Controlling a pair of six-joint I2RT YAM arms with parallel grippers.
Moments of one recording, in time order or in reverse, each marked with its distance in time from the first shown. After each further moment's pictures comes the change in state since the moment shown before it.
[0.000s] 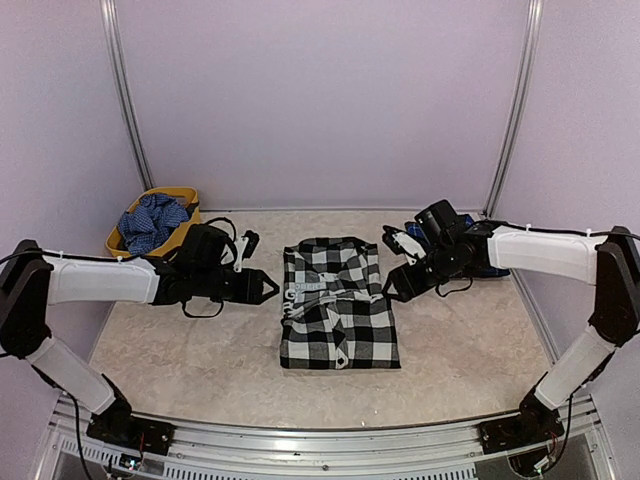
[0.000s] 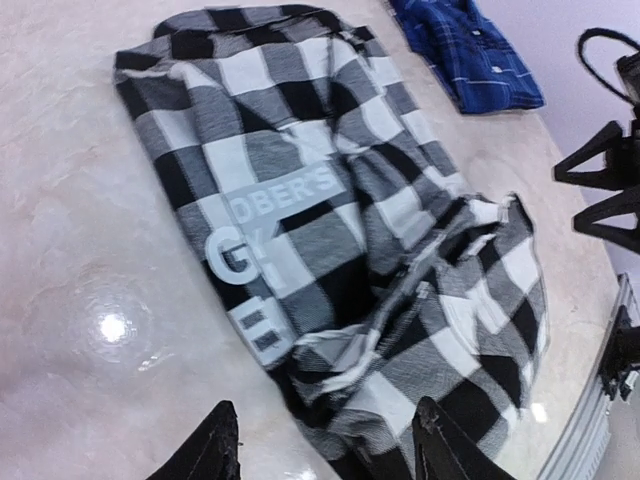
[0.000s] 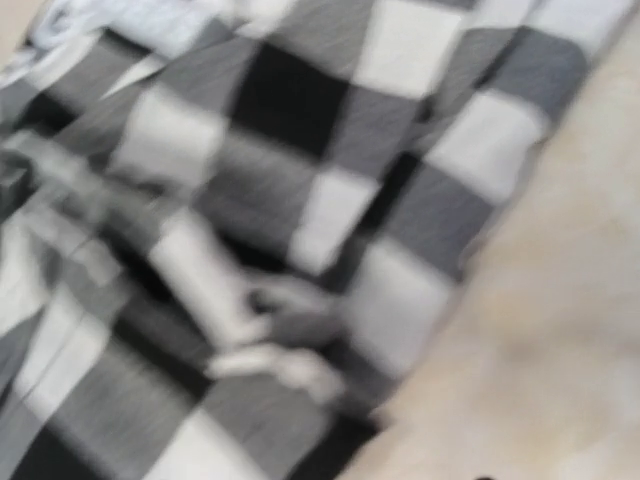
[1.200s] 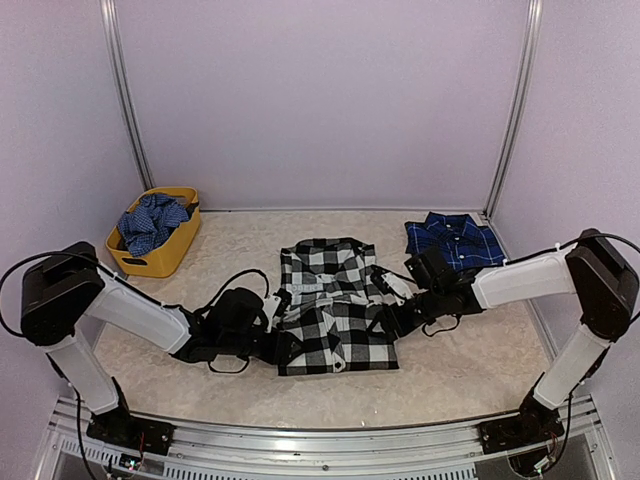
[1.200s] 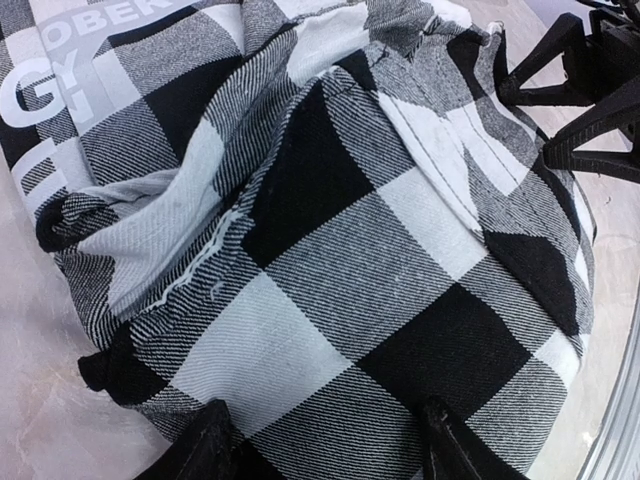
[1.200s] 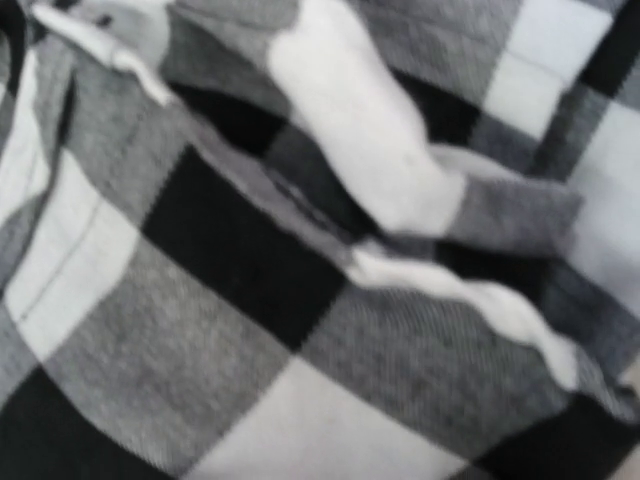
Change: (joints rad) left arm -0.304 0.152 -0.231 0.394 -0.144 -0.080; right arm 0.099 0.037 -0.321 0.412 -0.100 0.099
